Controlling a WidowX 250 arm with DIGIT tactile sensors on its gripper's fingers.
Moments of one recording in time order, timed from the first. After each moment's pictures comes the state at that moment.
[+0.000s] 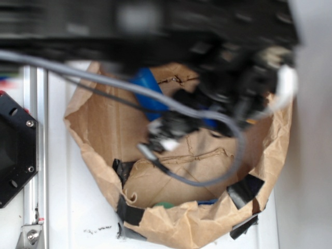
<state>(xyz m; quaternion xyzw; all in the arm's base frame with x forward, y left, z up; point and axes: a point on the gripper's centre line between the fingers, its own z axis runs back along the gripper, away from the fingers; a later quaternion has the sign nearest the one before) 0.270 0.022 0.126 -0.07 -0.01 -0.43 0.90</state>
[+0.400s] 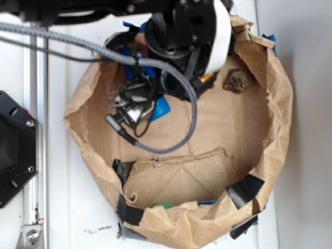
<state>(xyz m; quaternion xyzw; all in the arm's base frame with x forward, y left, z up) 0.251 0.046 0.124 -0.07 -0.04 -0.43 0.90</state>
